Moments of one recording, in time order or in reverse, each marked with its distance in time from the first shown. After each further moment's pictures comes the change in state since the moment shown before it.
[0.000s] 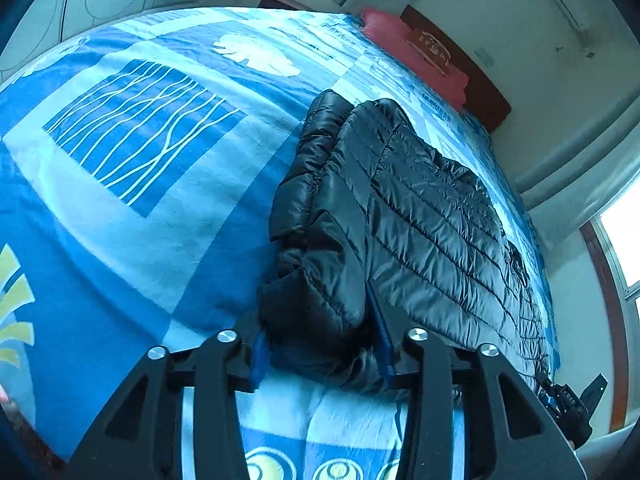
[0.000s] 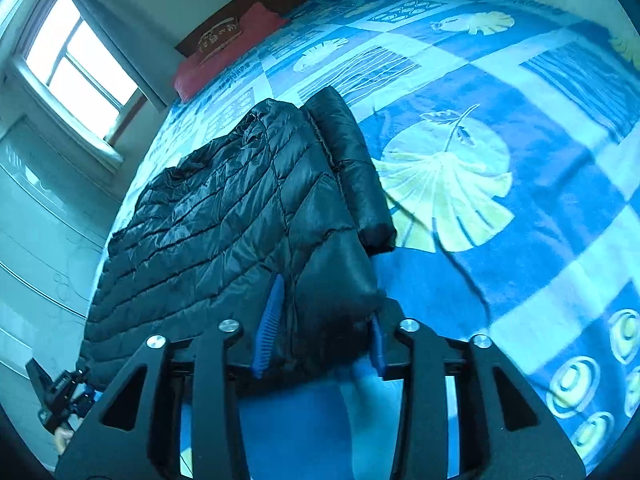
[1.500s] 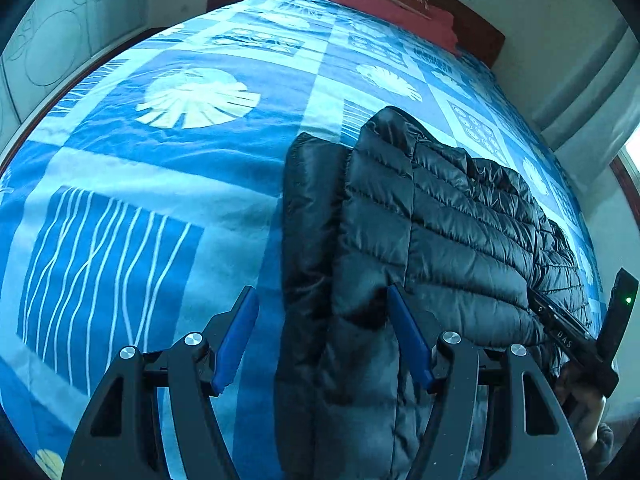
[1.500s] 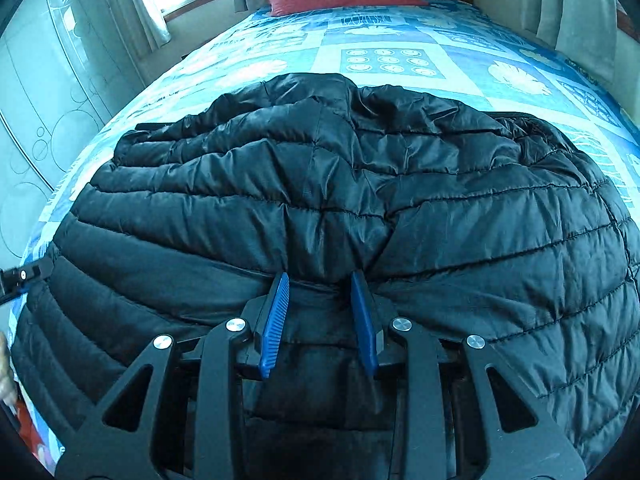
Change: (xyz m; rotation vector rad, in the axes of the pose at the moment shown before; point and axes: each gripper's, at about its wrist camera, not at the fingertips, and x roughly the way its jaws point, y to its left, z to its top) left arm 0.068 -0.022 0.101 0.277 0.136 0.111; right arm 0.164 0.234 -0.009 -0.502 0.094 -0.077
